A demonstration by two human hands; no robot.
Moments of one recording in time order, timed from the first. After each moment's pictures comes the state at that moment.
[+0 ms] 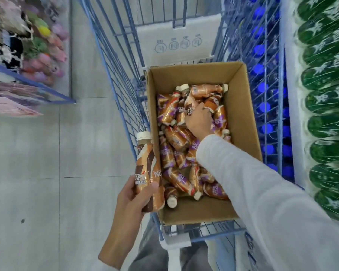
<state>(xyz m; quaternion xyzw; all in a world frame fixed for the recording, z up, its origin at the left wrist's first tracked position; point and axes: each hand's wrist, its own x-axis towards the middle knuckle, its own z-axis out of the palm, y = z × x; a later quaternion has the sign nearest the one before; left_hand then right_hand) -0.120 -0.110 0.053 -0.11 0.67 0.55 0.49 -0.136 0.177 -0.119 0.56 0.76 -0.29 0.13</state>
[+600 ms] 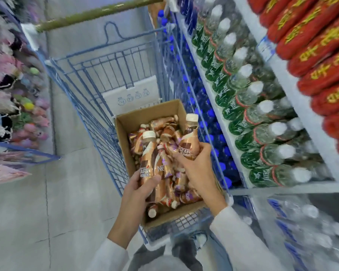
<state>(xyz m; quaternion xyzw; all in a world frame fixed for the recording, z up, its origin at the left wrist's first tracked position) -0.085 -0.040 0.148 0.04 0.62 0.57 0.55 0.032 0.111 0.133 0.60 0.56 -0.54 -0.20</state>
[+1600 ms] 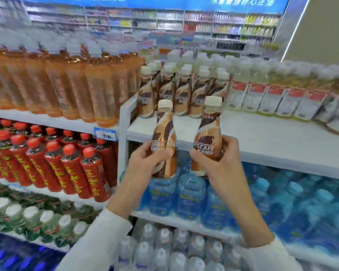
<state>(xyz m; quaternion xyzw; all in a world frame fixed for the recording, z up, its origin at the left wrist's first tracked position) 0.348 0.131 0.445 0.55 0.30 0.38 0.68 0.497 0.017 0.462 0.67 0.37 -0.15 -0.62</state>
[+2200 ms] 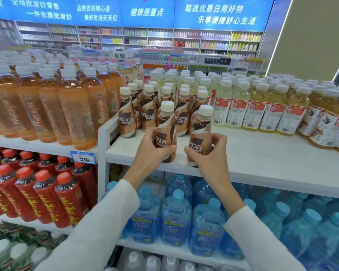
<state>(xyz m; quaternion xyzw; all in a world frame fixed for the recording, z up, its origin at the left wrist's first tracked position) 0.456 0.210 0.457 0.71 0.29 0.40 0.50 0.586 0.077 0.457 0.67 0.37 -0.06 -0.64</state>
